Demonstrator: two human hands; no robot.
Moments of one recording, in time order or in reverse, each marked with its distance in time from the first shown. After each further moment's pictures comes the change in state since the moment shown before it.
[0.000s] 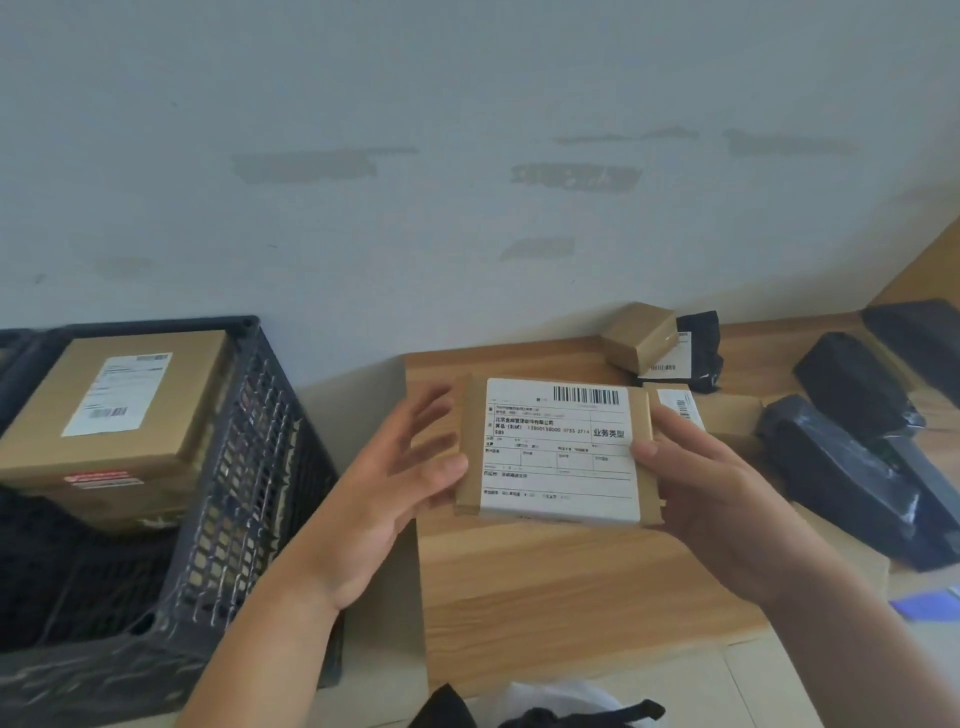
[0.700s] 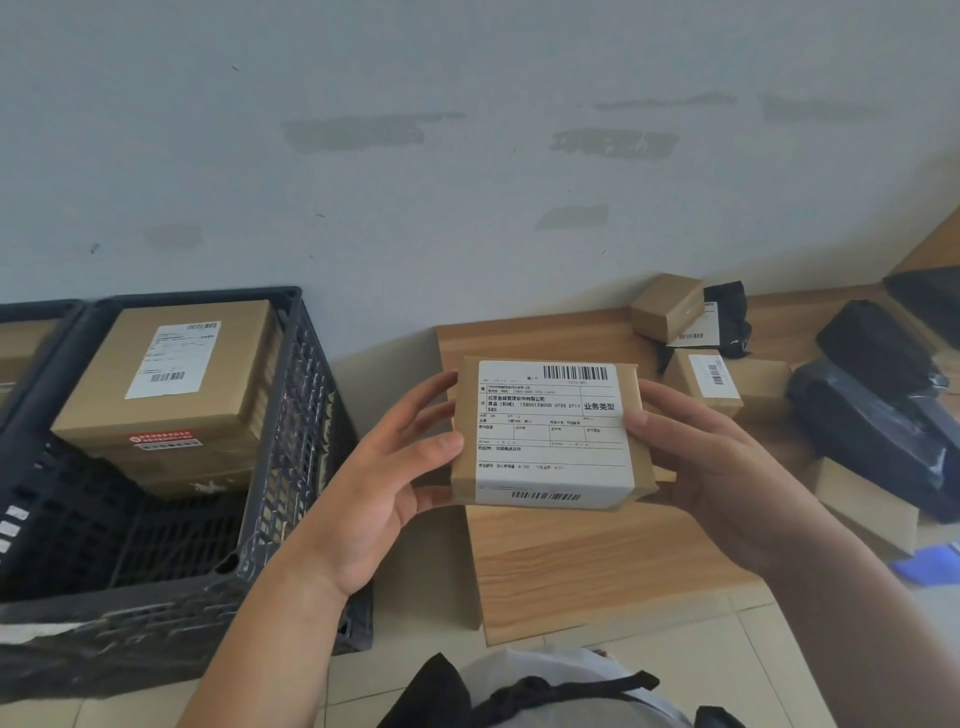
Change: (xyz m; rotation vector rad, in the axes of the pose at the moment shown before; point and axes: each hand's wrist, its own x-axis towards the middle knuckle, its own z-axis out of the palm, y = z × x) left_hand -0.059 -0.006 -0.052 -0.229 0.034 -0.085; right_hand -0.019 0.016 0.083 -0.096 0.066 -0.006
